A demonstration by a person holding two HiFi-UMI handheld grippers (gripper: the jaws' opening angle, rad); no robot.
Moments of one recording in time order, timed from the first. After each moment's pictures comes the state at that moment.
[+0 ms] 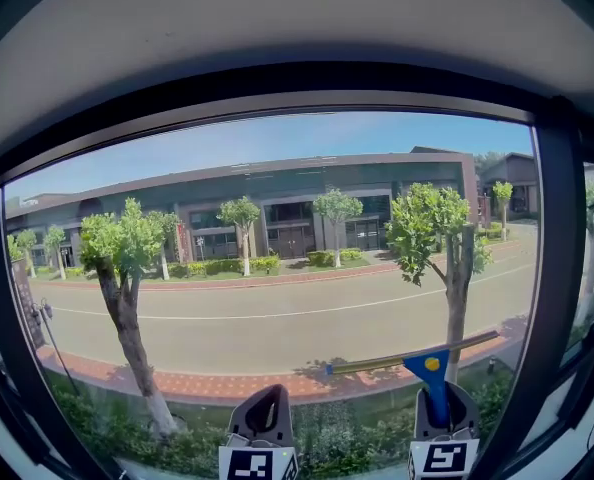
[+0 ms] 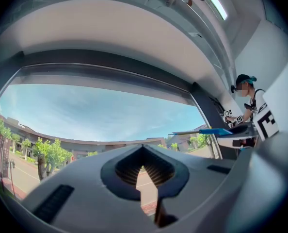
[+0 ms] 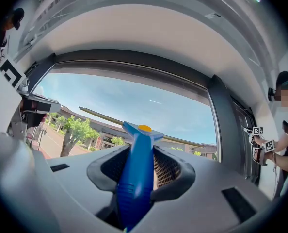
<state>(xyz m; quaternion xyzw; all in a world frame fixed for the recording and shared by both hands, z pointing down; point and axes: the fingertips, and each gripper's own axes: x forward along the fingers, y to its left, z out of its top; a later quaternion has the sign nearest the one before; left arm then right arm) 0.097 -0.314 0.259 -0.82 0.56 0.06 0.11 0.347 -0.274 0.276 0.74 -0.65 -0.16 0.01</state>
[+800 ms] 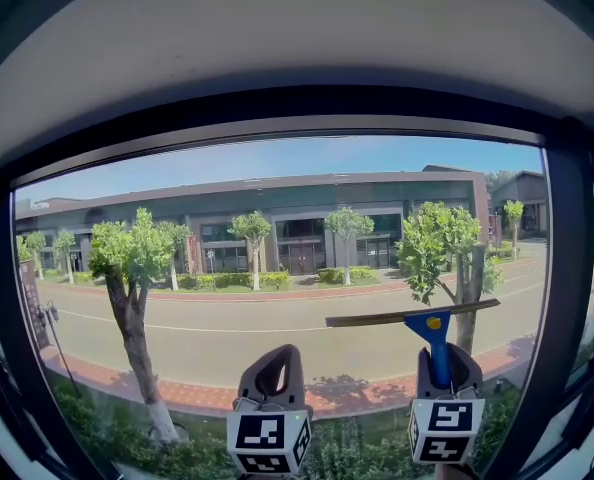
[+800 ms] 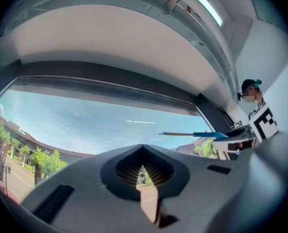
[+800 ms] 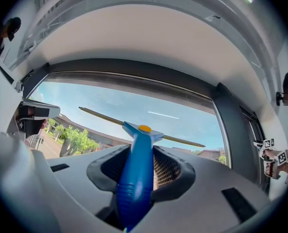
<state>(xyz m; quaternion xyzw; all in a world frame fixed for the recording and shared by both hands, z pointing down) 0.120 -0.339 0.144 -0.80 0.55 0.14 0.21 0.354 -0.316 0.168 0.74 -0.64 -0.20 -0.05</state>
